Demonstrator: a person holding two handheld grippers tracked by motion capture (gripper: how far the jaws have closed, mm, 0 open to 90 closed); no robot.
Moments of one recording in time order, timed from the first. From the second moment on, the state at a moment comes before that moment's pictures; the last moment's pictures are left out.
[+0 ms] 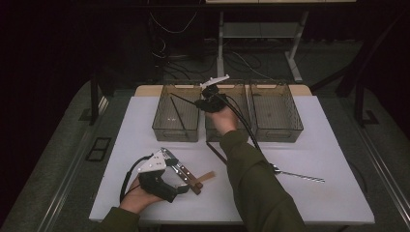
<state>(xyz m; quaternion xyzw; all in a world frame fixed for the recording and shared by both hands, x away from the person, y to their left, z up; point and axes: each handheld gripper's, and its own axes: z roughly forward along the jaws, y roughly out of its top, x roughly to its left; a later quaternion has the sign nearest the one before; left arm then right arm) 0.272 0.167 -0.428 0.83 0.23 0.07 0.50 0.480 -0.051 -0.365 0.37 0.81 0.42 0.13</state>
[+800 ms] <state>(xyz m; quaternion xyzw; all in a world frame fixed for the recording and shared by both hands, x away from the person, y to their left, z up) 0.271 0.165 -0.429 0.84 0.23 0.06 0.50 0.488 -0.012 -0.377 0.38 0.82 0.40 0.13</state>
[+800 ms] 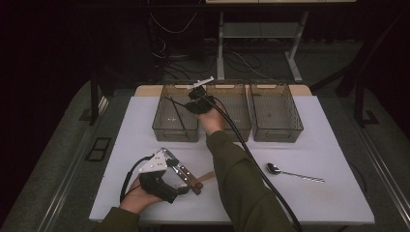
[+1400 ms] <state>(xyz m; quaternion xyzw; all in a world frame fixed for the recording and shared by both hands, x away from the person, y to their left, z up) 0.272 0.167 -0.429 0.84 0.23 0.06 0.50 0.486 -0.022 -0.369 0.38 0.82 0.41 0.10</state>
